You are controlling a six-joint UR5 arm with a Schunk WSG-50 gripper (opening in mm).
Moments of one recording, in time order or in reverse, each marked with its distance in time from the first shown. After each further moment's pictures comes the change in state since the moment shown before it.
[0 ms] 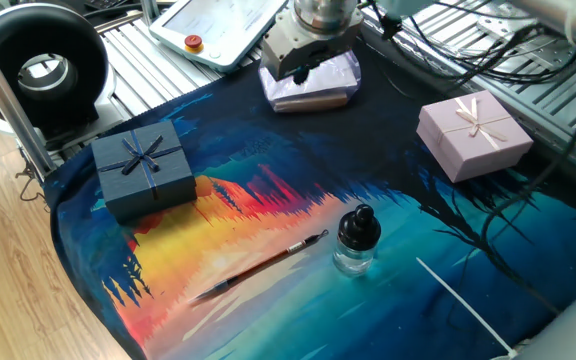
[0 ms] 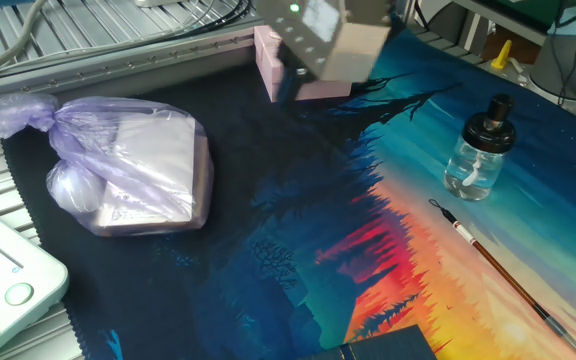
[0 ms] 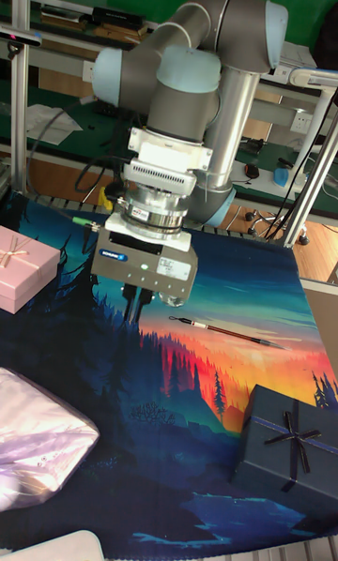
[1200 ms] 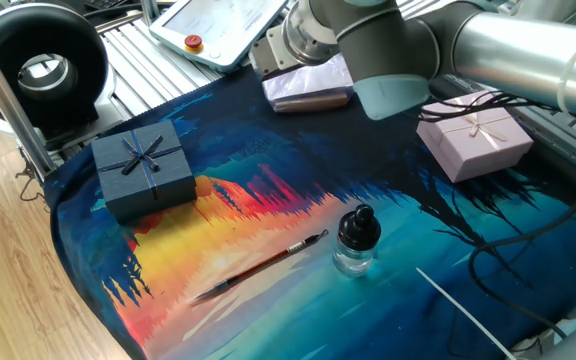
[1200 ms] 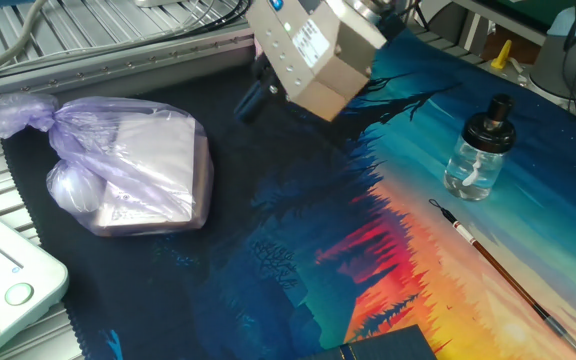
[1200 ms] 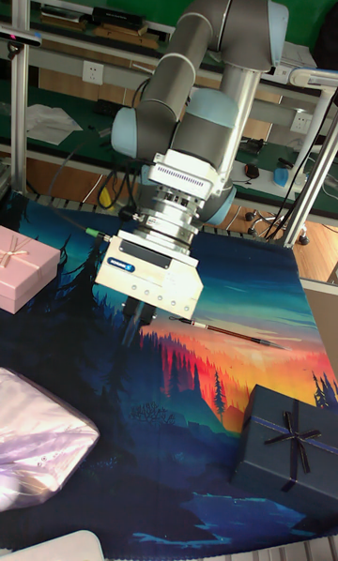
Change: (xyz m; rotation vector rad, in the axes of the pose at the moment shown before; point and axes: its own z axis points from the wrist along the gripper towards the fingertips) arm -0.032 0.010 0.014 0.063 -0.312 0.063
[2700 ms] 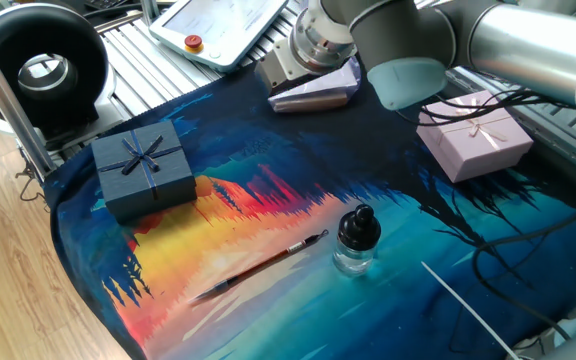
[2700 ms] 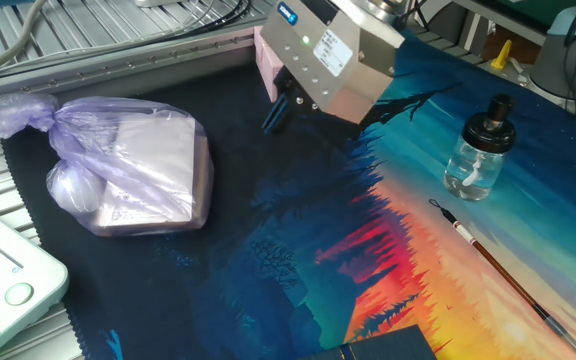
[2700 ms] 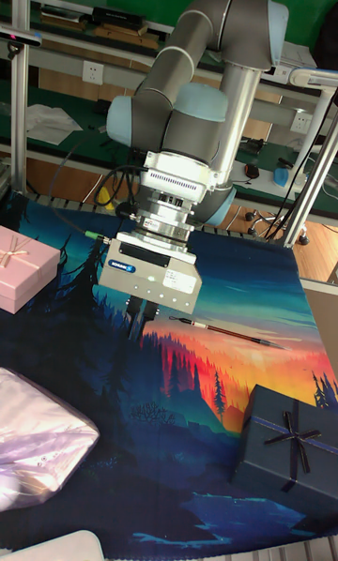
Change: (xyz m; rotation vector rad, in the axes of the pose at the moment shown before) arm 0.039 -0.003 -0.005 -0.036 0.137 -0.029
